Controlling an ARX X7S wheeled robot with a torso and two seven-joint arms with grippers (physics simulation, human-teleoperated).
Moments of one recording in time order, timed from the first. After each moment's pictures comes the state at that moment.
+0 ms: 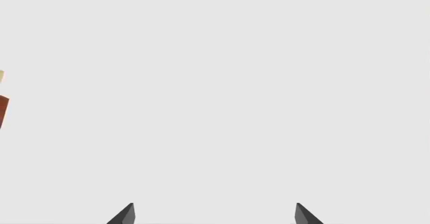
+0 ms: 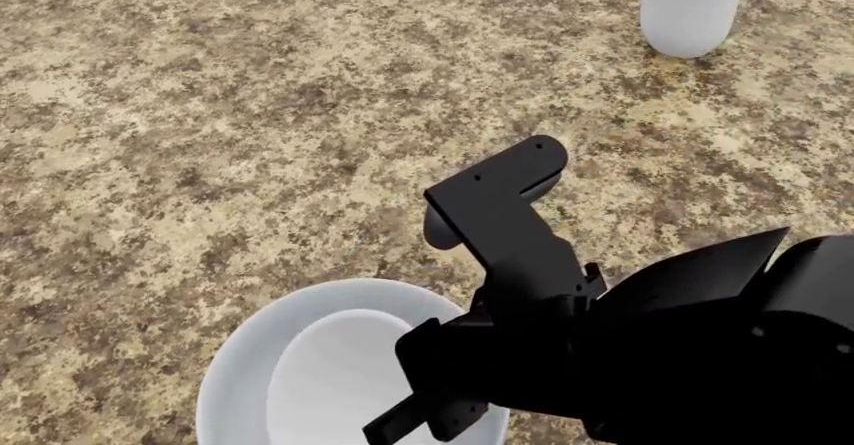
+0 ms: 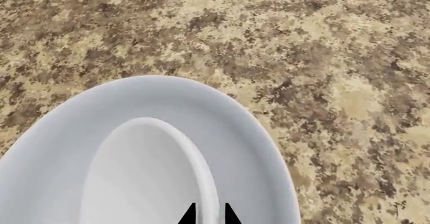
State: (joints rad) left arm -0.94 -0.46 0.11 0.41 -0.55 -0.56 -0.27; right arm 1.20 0.56 -0.65 -0.05 1.44 1.37 0.21
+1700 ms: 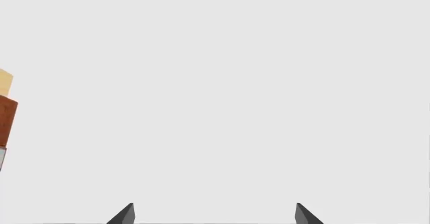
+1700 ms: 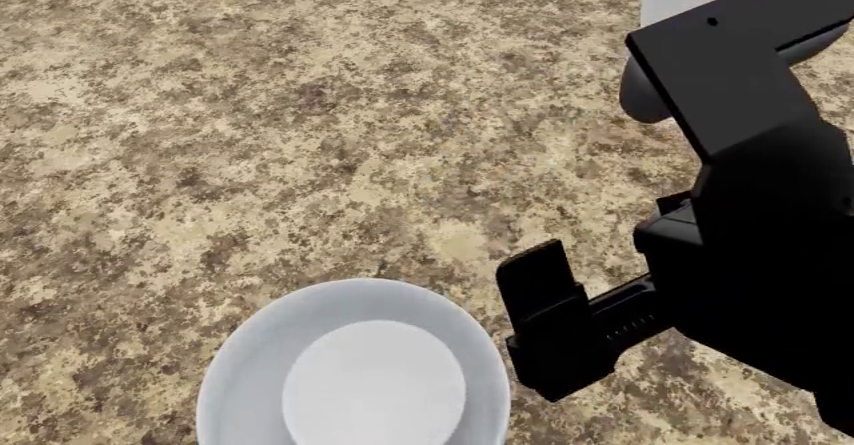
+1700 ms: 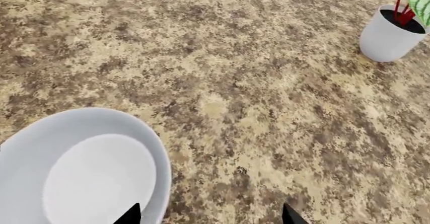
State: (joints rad) left arm -0.95 -0.45 0.14 0.38 -0.52 -0.52 -0.29; right arm 1.54 0.88 -0.72 -0.13 2.22 1.37 0.94
